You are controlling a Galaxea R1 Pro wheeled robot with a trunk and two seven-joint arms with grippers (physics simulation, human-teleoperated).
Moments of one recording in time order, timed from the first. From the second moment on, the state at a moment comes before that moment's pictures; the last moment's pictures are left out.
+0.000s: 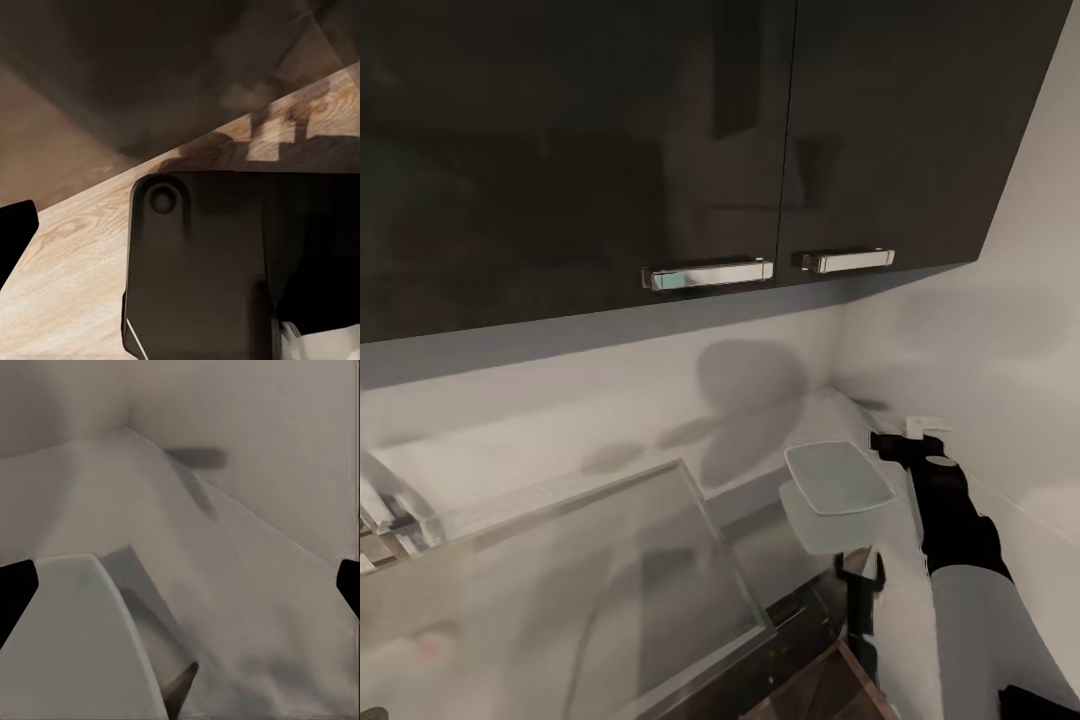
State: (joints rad) left arm 0.41 -0.02 0.00 -0.48 0.01 -0.64 0.00; right arm -0.77 -0.02 -0.37 -1.02 0.36 0.42 0.09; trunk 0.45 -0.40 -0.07
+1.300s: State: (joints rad) left arm 0.41 -0.02 0.00 -0.48 0.01 -0.64 0.00; right arm -0.77 -0.07 -0.48 -1.03 0.36 0.48 0.40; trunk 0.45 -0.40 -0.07
